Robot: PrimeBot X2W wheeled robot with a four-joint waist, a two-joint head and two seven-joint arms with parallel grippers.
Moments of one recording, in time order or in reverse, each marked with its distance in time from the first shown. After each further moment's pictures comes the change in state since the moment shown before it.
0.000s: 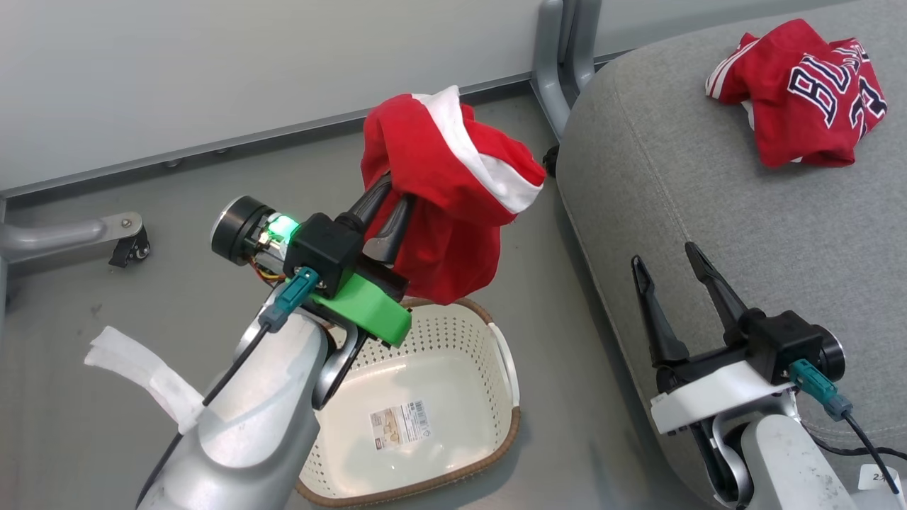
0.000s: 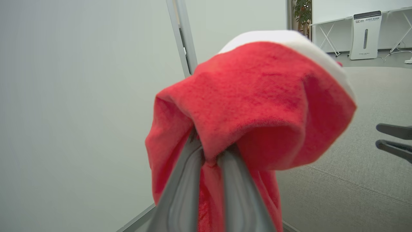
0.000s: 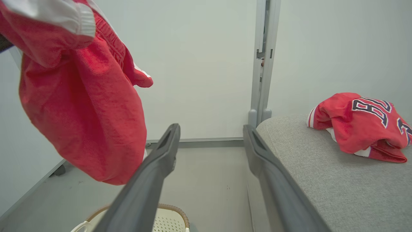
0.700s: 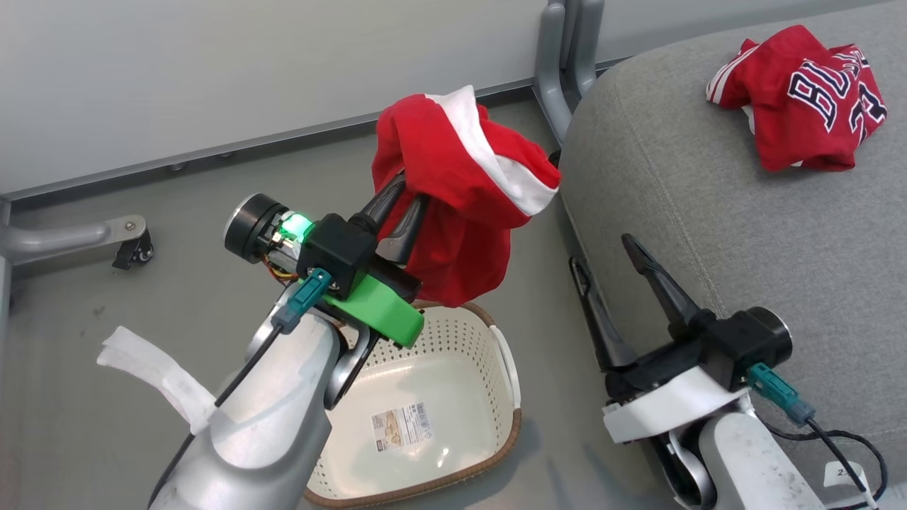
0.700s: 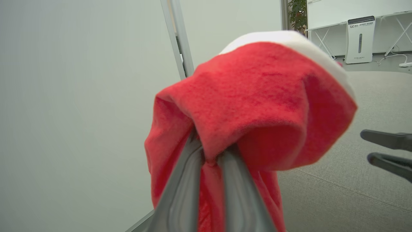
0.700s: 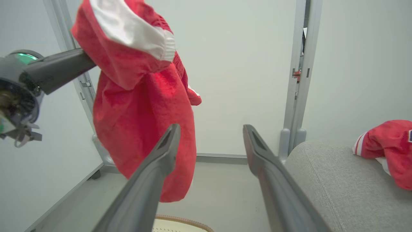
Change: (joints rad) left arm 0.001 -0.024 0.004 -0.007 0.021 -0.012 0.000; right arm -0.009 0.000 0.138 -0.082 0.029 0.000 0.000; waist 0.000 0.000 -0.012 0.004
